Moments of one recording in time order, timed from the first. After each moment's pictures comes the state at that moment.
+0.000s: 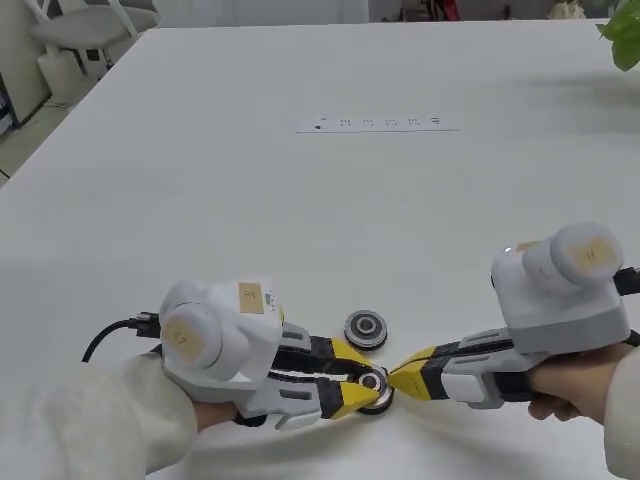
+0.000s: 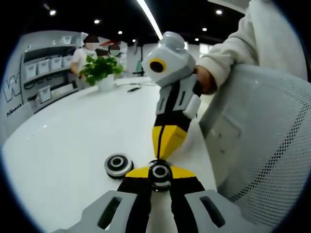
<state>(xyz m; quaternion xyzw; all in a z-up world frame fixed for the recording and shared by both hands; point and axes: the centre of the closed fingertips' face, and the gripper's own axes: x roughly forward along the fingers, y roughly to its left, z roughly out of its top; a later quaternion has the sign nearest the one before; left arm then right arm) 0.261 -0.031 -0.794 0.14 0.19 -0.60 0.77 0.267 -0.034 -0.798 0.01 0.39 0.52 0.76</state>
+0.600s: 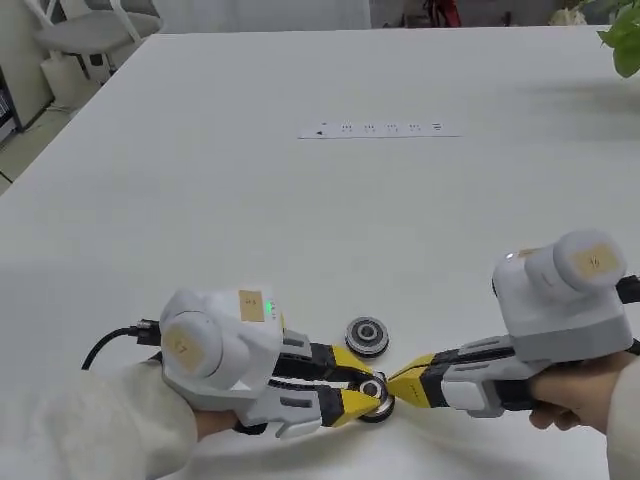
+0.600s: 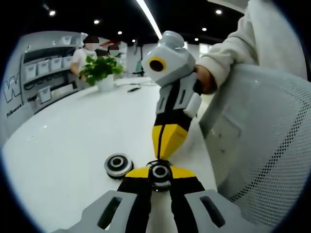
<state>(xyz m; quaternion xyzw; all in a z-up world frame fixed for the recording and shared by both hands) 0.261 -0.031 -0.793 0.14 0.19 -0.60 0.77 0.266 -0.031 -0.795 0.02 0.39 0.52 0.76</state>
